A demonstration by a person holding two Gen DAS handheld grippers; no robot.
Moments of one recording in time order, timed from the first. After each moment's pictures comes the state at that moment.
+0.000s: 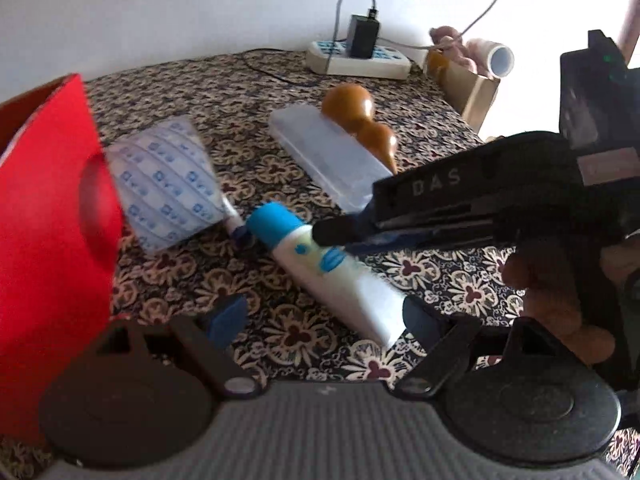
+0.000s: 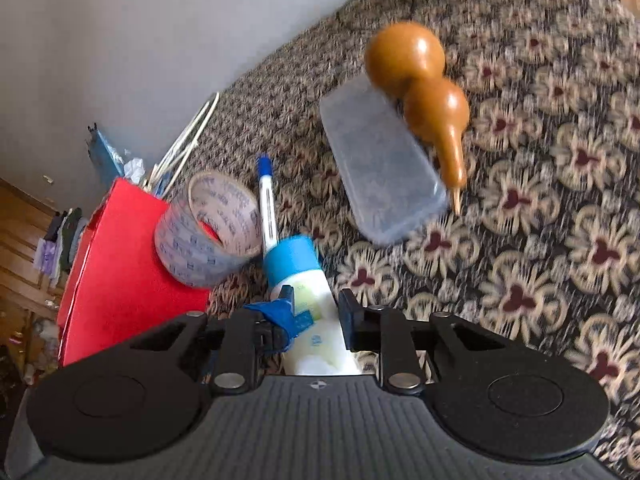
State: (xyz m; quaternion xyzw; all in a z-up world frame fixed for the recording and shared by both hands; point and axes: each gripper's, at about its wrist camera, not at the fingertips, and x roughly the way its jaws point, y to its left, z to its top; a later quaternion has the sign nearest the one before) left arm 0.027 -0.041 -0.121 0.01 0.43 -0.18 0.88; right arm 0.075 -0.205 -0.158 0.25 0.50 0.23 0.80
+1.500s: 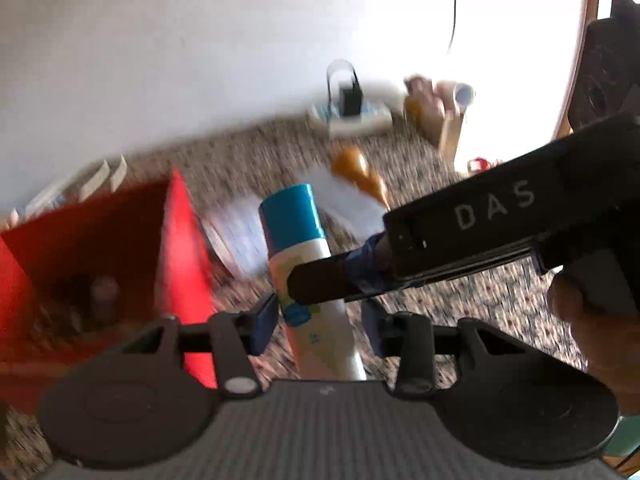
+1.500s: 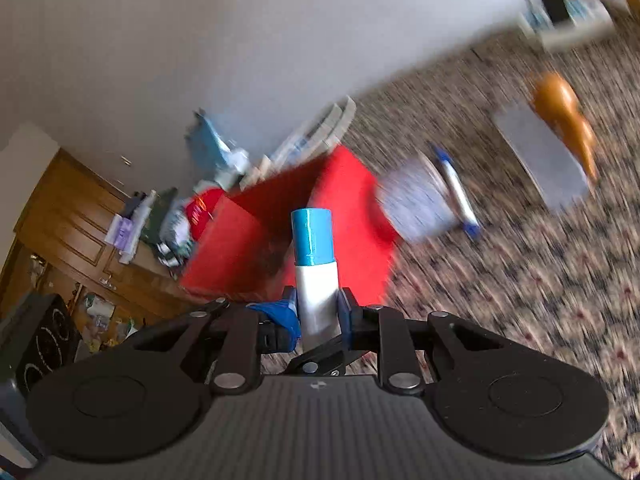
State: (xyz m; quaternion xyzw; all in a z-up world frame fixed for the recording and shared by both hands) left arm -0.062 0.022 -0.020 0.08 0.34 -0.19 0.92; right arm -0.013 -0.115 -0.046 0.24 0.42 0.32 0.81
